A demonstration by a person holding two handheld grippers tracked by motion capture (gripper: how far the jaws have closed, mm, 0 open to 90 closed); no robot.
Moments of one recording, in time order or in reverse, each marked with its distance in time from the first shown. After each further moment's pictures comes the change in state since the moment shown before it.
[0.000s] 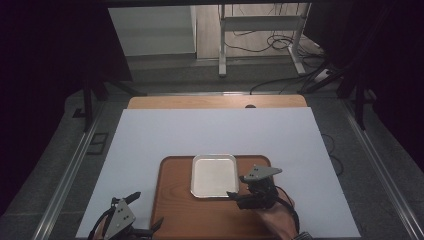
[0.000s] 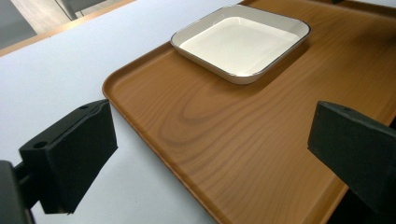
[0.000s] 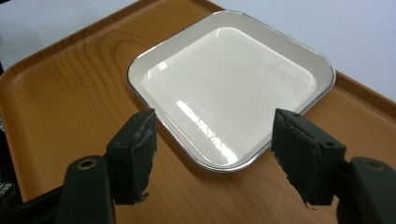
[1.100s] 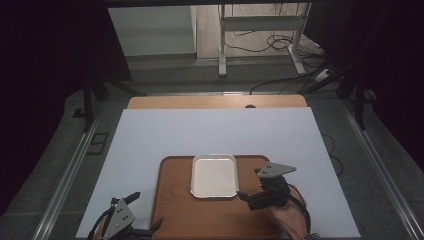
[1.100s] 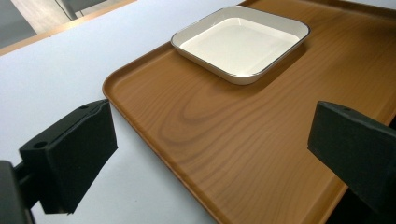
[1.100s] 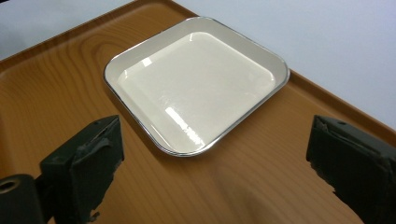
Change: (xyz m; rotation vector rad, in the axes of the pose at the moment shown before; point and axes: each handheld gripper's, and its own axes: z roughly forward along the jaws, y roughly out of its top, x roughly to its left) left arm 0.001 -0.001 -0.001 -0.003 -0.002 -0.005; right arm -0.022 -0.008 -0.019 -0.040 -0.035 -0.014
